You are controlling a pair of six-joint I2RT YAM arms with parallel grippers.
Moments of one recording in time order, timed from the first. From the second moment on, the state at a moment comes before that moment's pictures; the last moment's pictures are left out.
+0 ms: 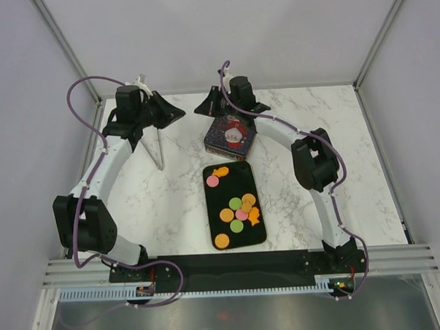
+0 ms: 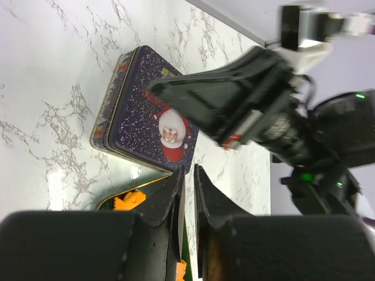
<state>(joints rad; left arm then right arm) -0.15 1.51 1.32 -0.26 0.40 -0.74 0.53 2.30 1.90 0.10 -0.48 0.69</state>
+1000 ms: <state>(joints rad) -0.14 1.52 1.32 -0.26 0.44 -0.74 0.60 2.36 1.71 0.18 -0.40 0.67</state>
